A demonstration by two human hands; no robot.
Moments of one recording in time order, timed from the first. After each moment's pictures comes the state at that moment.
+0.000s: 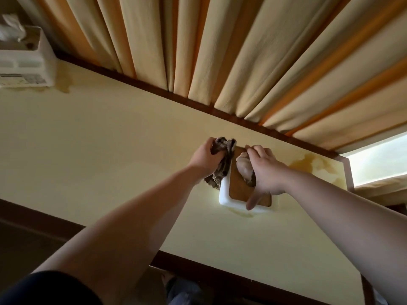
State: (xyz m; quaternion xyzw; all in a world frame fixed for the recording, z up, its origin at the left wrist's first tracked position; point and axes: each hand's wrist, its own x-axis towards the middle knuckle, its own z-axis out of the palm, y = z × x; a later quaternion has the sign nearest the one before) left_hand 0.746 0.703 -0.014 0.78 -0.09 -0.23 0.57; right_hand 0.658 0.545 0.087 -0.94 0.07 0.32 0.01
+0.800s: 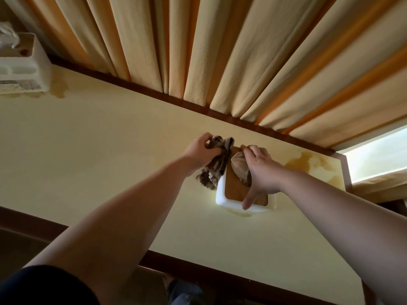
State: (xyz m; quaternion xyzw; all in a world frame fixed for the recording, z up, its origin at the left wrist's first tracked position) left_hand 0.769 0.706 -0.004 0.75 -0.11 -0.29 0.58; right_hand 0.656 0.544 0.089 -0.95 0.07 0.32 0.01
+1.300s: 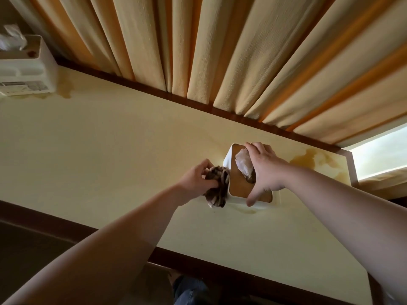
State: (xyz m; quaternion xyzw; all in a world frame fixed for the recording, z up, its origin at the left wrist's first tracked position) left_hand 0.704 0.750 -0.035 0.69 -0.09 -0.39 0.61; right_hand 0.654 0.541 0.085 -0.95 0.07 0.31 0.04
